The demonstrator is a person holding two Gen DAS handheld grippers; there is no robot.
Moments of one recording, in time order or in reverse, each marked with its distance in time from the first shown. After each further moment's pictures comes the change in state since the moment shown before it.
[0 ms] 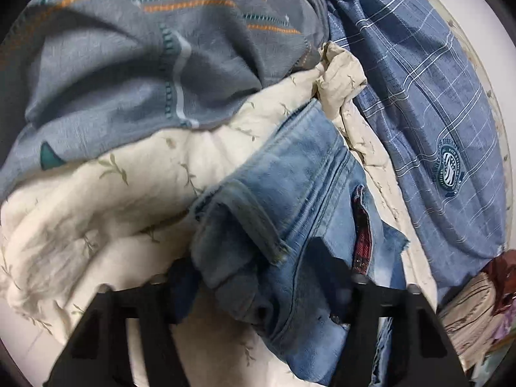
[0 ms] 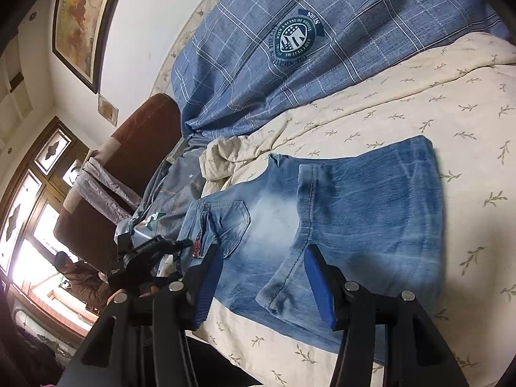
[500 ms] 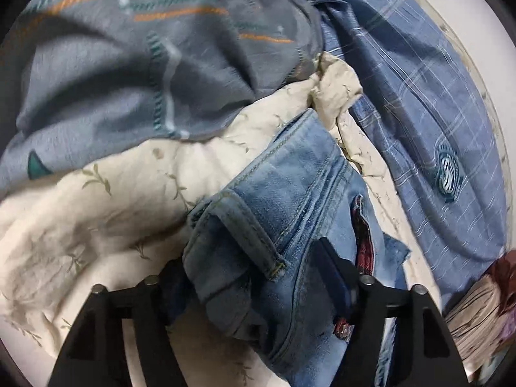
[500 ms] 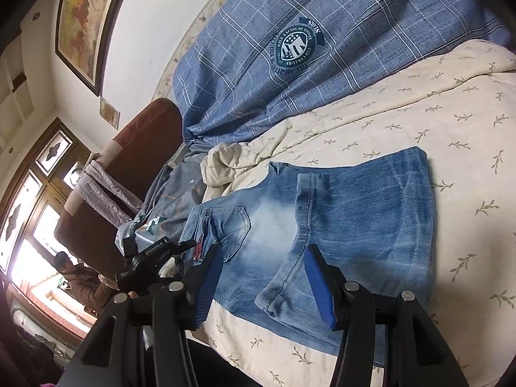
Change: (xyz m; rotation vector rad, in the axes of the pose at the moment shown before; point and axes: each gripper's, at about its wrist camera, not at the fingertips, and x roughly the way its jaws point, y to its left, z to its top) left arm 0.006 -0.002 0.000 0.032 -0.074 0.000; right arm -0.010 0.002 0.002 -0.010 -0.029 -0.006
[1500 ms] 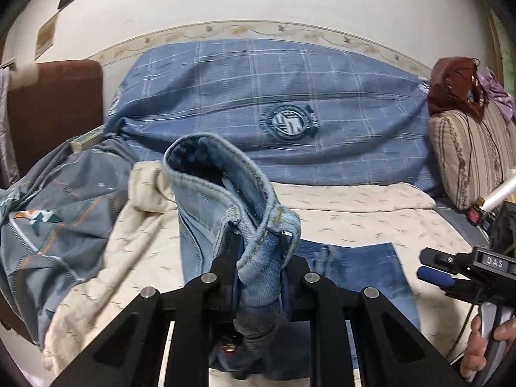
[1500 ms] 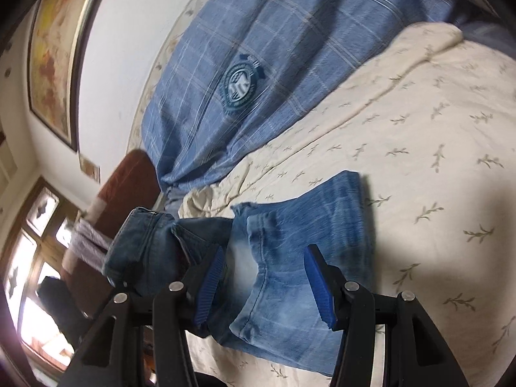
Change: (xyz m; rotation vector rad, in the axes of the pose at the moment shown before) left arm -0.099 -0.190 -0.126 0.829 -0.311 -0.117; right arm -0.033 -0.053 0.014 0.225 -0.134 -0.044
